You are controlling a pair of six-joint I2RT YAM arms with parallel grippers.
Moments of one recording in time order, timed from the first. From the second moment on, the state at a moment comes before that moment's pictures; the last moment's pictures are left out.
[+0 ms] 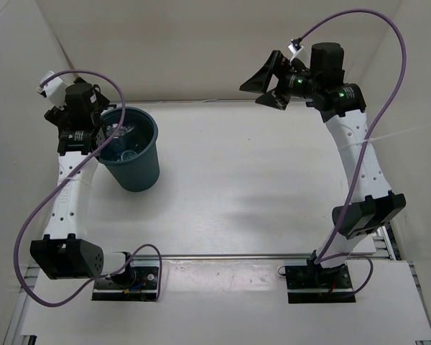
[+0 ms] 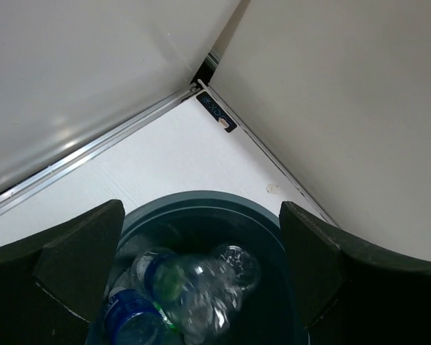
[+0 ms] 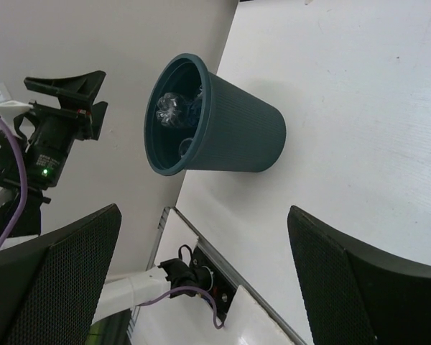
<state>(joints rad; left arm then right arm) 0.03 1.33 1.48 -0.44 -0.62 -0.56 0.29 1.68 2.07 -0.76 -0.66 0.71</state>
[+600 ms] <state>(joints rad) -0.02 1.15 1.43 -0.44 -0.65 -0.46 0.23 1.80 2.11 -0.74 -0.78 0.80</state>
